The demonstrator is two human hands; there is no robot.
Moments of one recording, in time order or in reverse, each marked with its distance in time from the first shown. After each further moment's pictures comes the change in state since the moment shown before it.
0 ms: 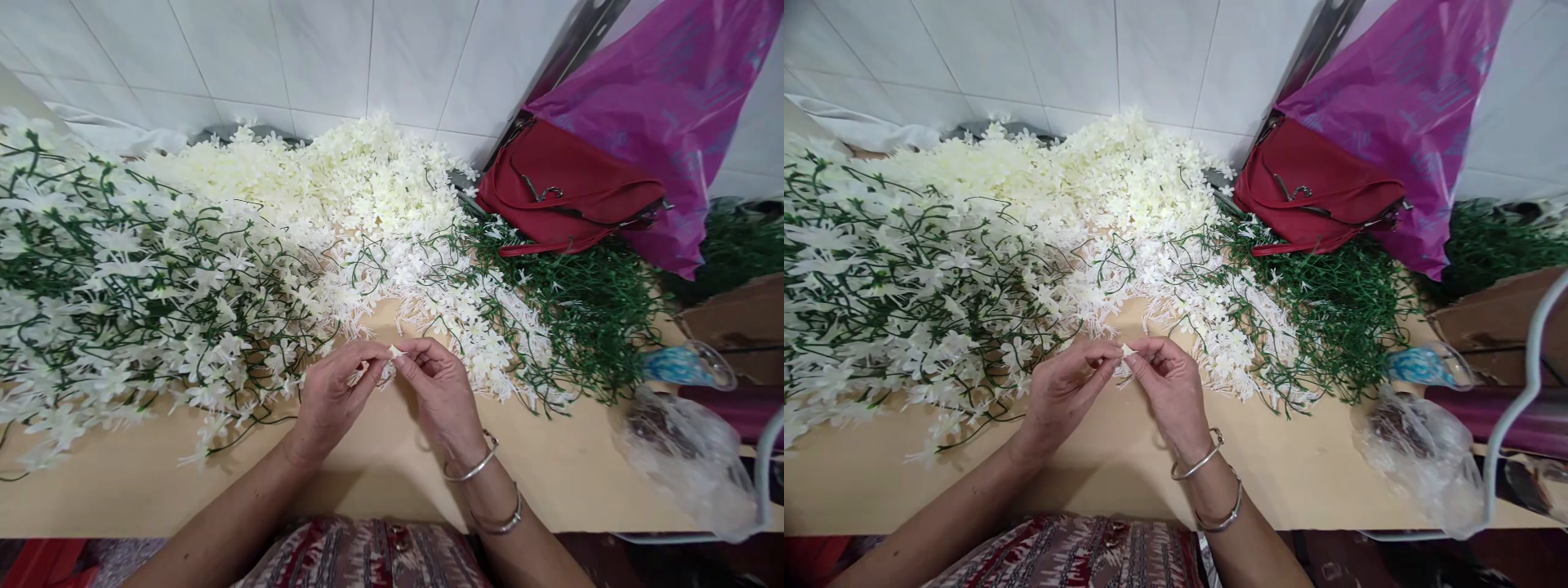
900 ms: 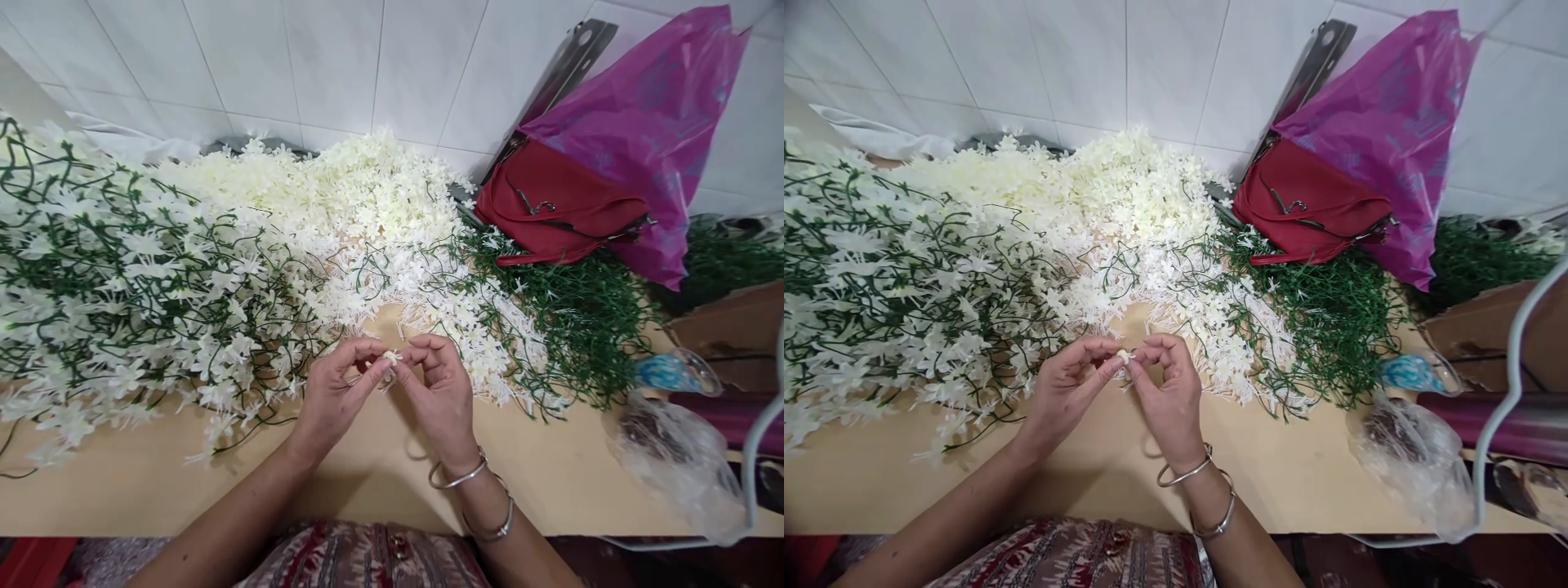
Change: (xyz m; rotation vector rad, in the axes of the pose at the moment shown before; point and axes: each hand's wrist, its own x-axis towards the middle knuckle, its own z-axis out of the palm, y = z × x) left_hand -0.005 -0.003 -0.003 -0.258 -0.024 -0.344; right_hand -0.010 -0.003 0.009 -0.262 0.076 -0.180
